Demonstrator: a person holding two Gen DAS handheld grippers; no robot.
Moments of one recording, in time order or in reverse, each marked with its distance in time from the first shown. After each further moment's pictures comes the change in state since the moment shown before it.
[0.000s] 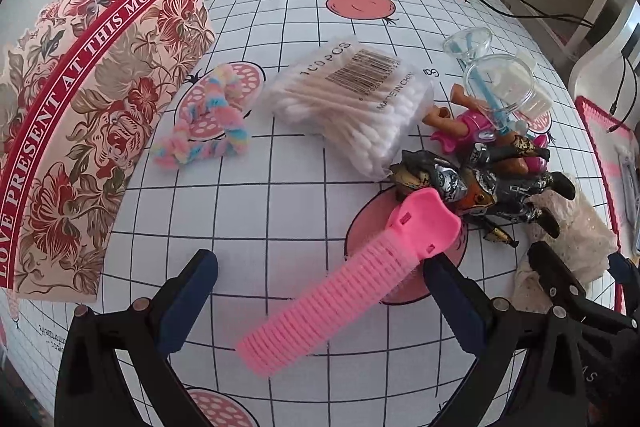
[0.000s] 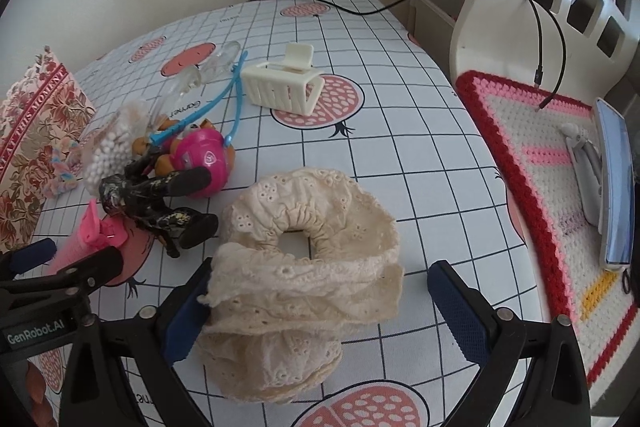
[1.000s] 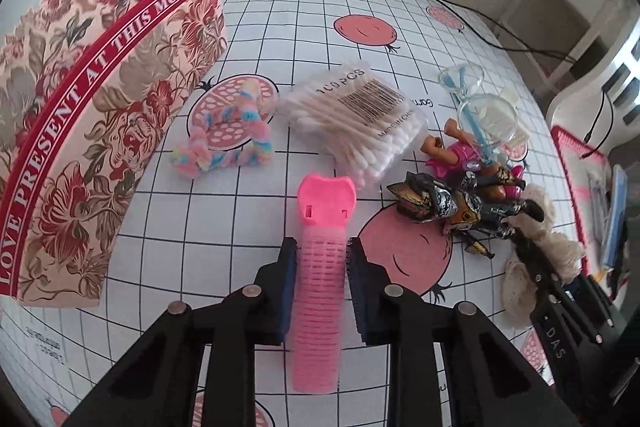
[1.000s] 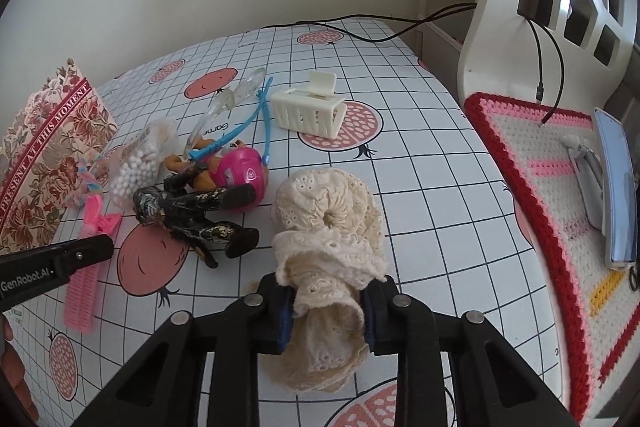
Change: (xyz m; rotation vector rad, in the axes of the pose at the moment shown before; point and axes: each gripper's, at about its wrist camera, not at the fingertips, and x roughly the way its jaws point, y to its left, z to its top) left arm -0.013 0.023 0.008 -0.062 -0.023 -0.133; right arm -0.005 0.017 0.003 0.014 -0.089 0.030
